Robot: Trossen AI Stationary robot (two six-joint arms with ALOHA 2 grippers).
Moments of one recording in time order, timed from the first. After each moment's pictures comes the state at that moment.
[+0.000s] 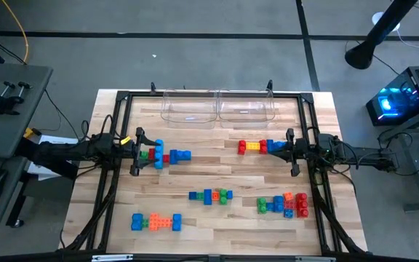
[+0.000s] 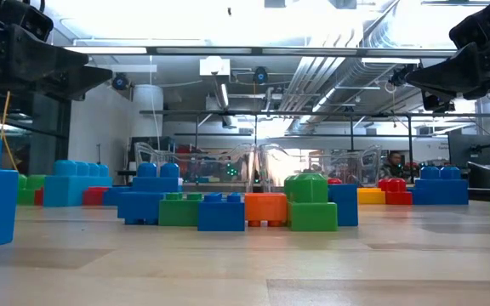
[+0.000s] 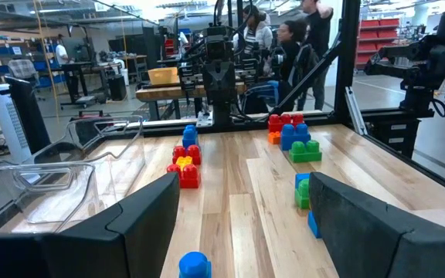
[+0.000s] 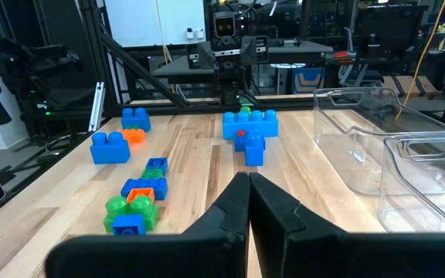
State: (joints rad) left arm -0.01 0.01 0.01 0.01 0.01 0.08; right arm -0.05 0.01 0.05 -0.09 -0.07 0.03
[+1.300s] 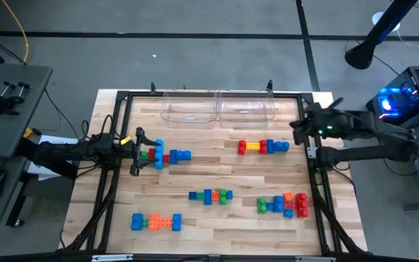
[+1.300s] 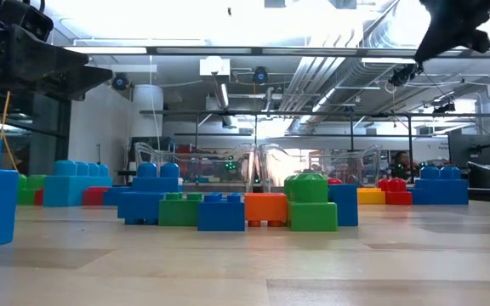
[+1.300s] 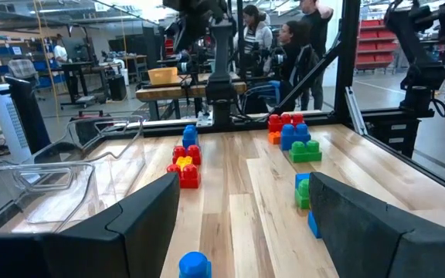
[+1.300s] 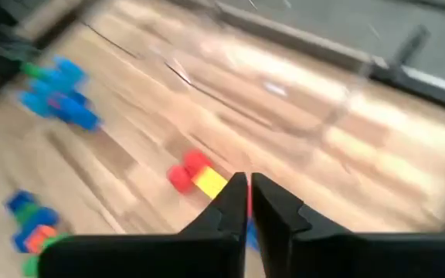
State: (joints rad) left arm -0.01 0.01 0.01 0.01 0.01 0.08; right arm -0.12 0.71 0.98 -1.13 0.37 0.72
